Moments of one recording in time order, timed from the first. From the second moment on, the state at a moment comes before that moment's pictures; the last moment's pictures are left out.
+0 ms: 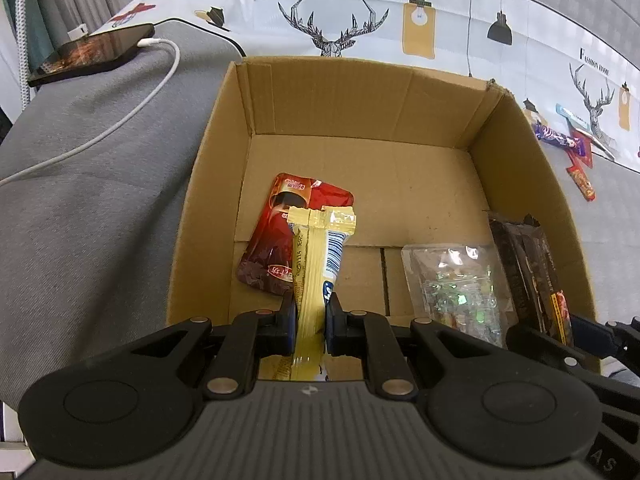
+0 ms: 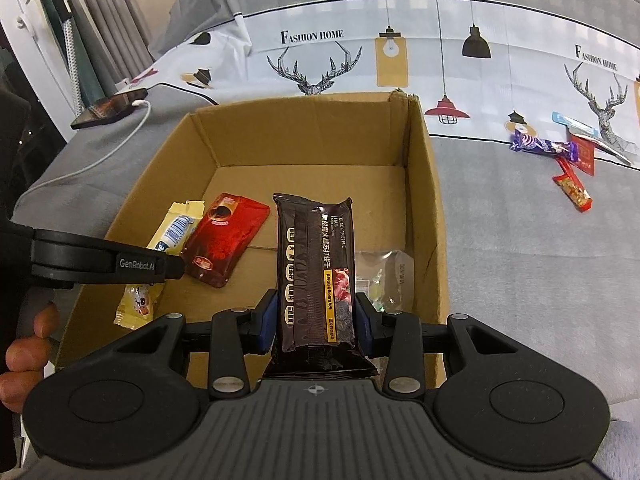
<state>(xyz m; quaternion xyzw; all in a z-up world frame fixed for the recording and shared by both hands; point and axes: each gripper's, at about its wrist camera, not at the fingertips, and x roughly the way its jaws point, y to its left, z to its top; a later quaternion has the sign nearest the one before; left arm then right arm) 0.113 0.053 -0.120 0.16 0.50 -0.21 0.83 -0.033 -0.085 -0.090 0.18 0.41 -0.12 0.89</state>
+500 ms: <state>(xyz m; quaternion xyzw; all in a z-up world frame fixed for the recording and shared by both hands) 0.109 0.060 -0.115 0.16 0.48 -0.20 0.84 -0.022 -0.085 -0.098 0.17 0.43 -0.13 0.88</state>
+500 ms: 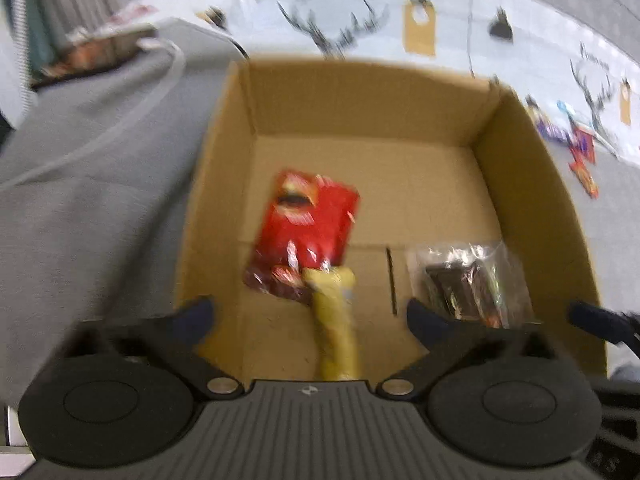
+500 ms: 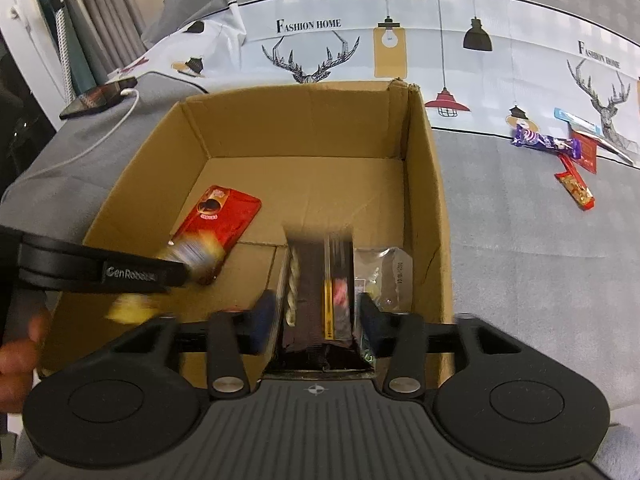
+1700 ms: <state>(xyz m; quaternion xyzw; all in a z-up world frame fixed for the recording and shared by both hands) -0.033 0.131 -0.012 0.14 0.38 -0.21 0.89 -0.157 -0.011 0.004 0.12 0.34 -0.14 0.92</state>
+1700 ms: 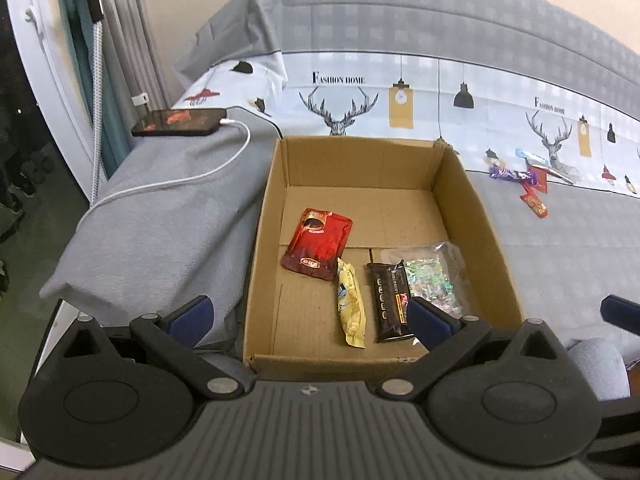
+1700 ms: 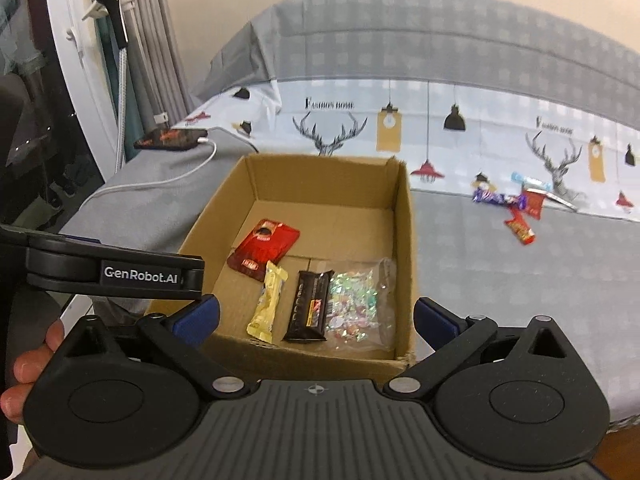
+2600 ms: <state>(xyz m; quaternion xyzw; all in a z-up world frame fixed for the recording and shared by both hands) -0.081 0.150 0.012 0.16 0.34 -0.20 0.91 -0.210 0.002 0.031 0.12 0.28 -0.15 0.94</state>
